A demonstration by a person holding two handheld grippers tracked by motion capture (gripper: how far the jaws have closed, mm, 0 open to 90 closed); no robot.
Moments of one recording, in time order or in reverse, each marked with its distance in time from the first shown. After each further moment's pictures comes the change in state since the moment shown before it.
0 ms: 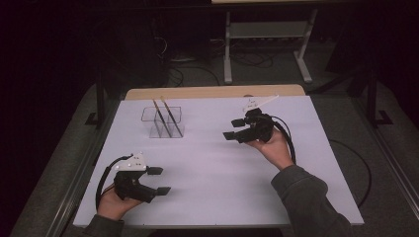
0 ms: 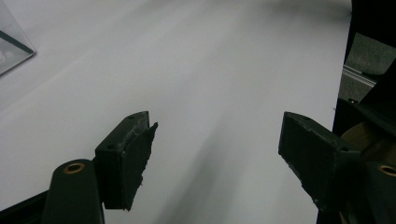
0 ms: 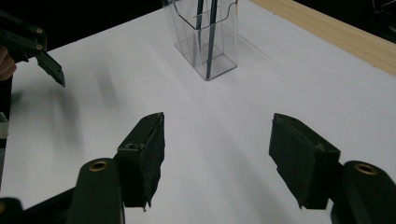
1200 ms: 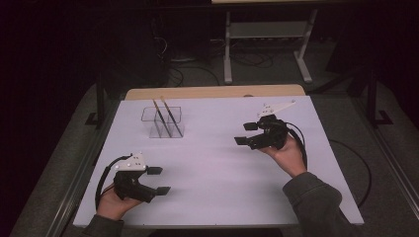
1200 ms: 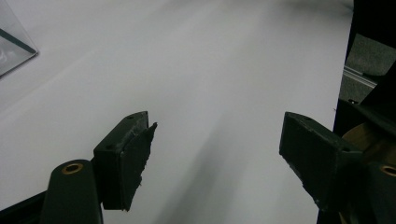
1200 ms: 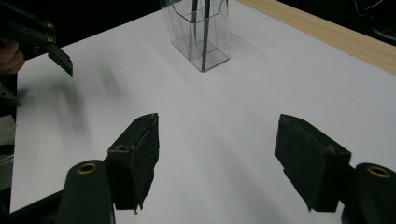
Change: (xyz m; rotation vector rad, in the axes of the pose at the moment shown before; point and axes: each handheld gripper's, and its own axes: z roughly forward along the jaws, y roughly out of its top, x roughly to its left) left arm 0.000 0.000 -0.001 0.000 0.004 -0.003; right arm 0.005 -0.022 -0.032 -0.032 -0.028 0.022
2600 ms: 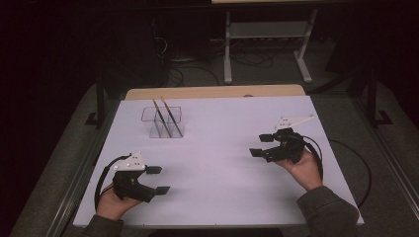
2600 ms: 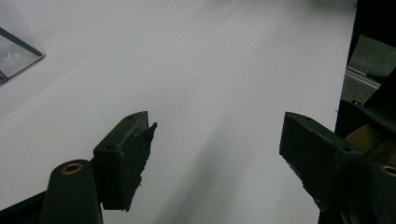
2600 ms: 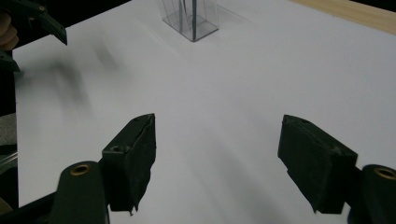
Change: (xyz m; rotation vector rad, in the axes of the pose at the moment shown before) left arm 0.000 0.001 -0.003 -0.003 0.016 0.010; right arm -0.002 -0.045 -0.030 0.013 -0.032 0.044
